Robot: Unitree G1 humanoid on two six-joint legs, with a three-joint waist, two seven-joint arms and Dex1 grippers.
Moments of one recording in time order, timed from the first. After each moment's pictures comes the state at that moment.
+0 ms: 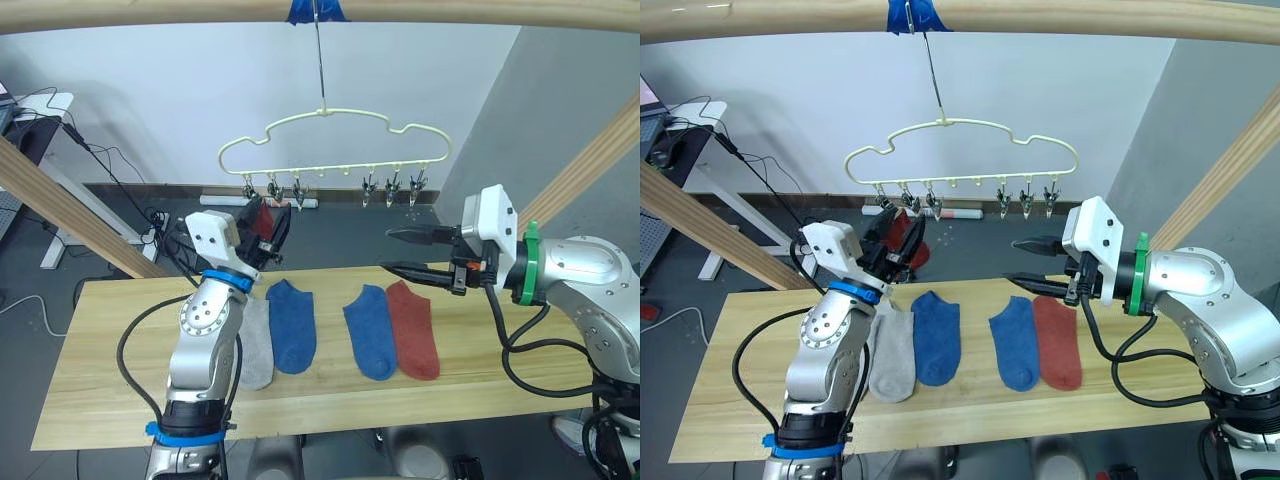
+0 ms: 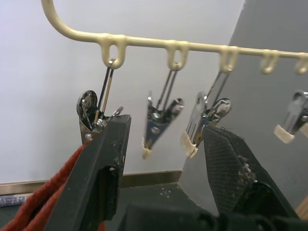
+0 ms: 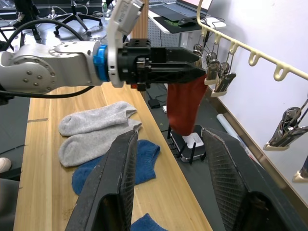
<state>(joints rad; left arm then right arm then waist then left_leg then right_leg) -0.29 0.19 0.08 -0.11 -0.24 0.05 -0.29 -0.46 -0.73 -0.02 -0.60 0.60 0.72 0.87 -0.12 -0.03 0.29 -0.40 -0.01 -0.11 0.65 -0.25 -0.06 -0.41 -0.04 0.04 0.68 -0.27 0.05</state>
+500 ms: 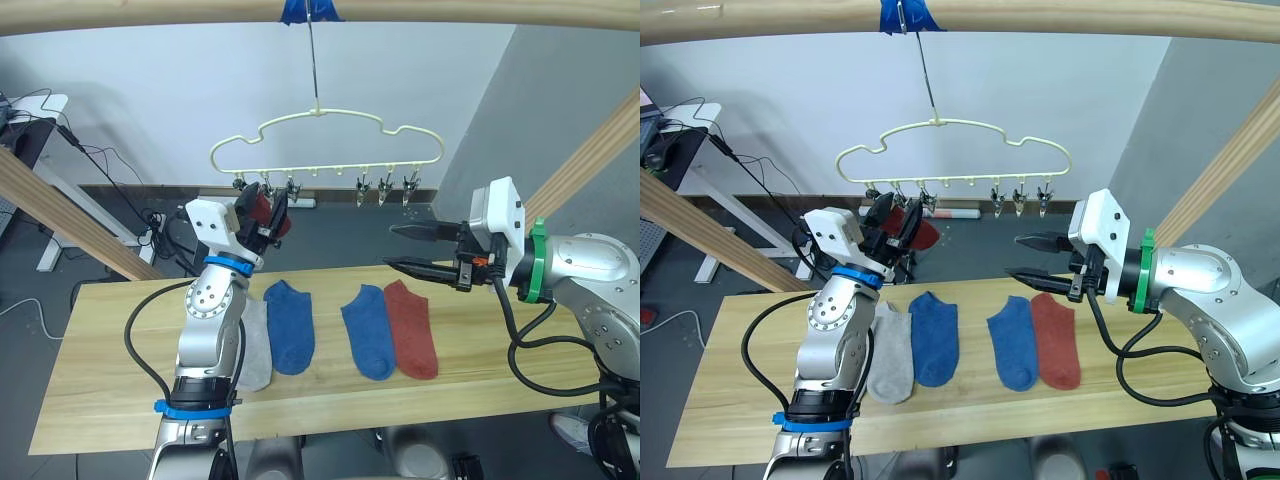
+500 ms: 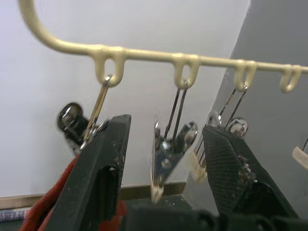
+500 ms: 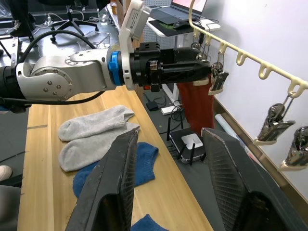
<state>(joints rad) -0.36 0.19 0.10 -0.03 -0.23 -0.01 -0.29 -0.46 -0.75 -0.04 -0.60 0.65 0.73 0.83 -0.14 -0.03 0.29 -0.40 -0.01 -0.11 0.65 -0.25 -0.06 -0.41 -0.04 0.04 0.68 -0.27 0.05</state>
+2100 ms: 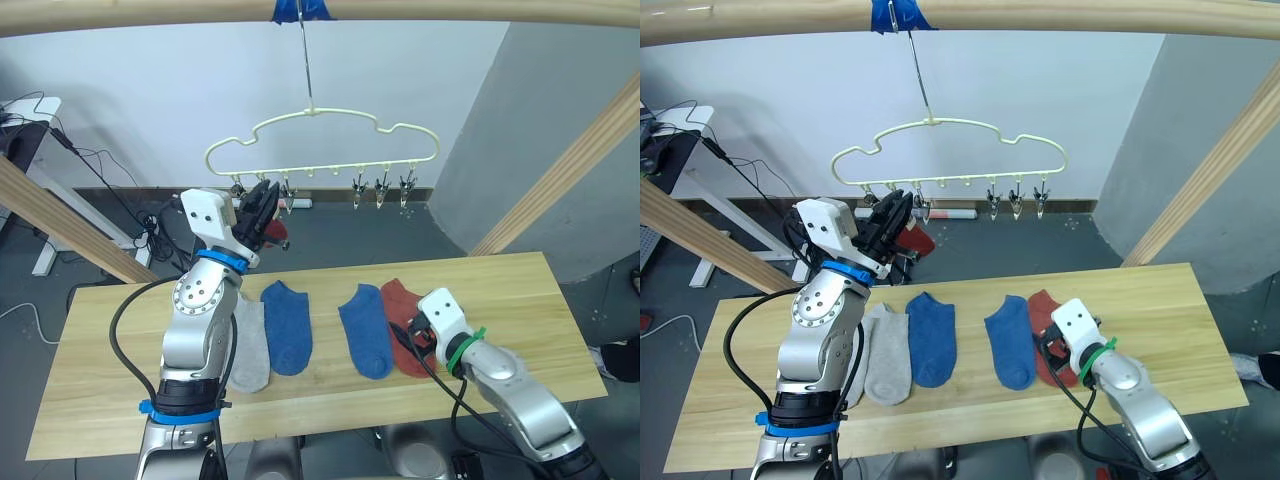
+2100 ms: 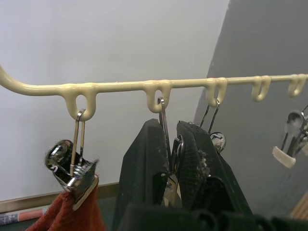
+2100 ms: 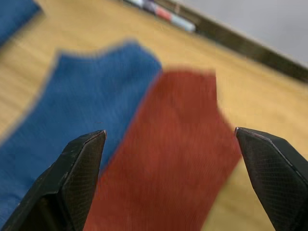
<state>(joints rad) -0.35 0.24 0.09 -0.15 -0.26 0.14 -0.32 0.00 -0.43 0.28 -0.26 0.06 0.49 0.26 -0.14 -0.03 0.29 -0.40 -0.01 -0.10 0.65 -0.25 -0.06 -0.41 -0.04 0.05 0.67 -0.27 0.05</state>
